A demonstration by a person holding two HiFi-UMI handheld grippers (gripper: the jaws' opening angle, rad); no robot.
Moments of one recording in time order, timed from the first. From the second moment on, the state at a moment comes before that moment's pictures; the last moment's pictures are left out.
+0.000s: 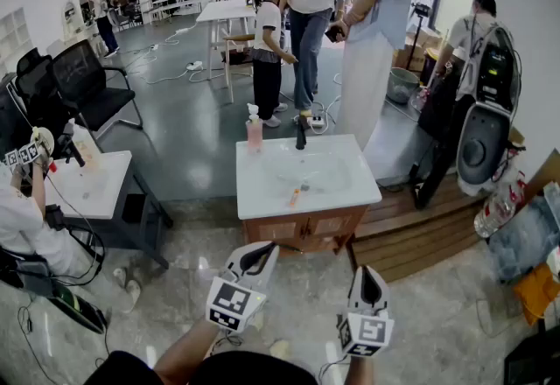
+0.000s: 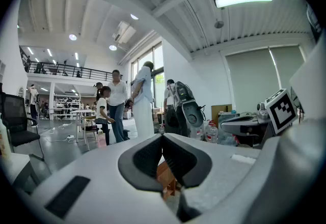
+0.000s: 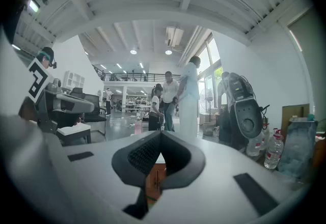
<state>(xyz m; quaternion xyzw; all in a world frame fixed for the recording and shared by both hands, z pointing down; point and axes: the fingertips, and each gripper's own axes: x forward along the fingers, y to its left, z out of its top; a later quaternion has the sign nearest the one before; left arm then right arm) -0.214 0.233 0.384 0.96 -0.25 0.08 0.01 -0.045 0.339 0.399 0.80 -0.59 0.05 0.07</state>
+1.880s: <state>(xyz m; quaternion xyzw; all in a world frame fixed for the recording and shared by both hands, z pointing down) -0.001 -0.029 0.405 0.97 -0.22 0.11 0.03 0.145 0.091 0.424 0.81 -0.58 0.07 0.06</state>
